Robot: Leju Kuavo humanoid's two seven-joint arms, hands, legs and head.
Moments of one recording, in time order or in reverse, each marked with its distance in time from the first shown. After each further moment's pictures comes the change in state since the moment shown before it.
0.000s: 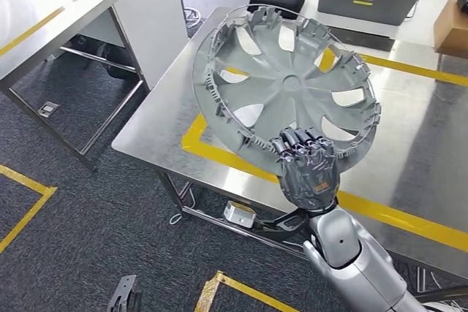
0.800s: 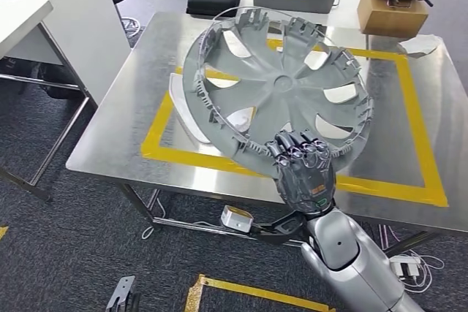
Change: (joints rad) left arm 0.002 0.002 -0.002 0.000 -0.014 -0.009 0.005; right arm 0.002 0.005 0.002 0.000 -0.002 0.000 -0.005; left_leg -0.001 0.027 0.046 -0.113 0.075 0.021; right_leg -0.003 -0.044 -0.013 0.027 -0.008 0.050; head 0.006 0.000
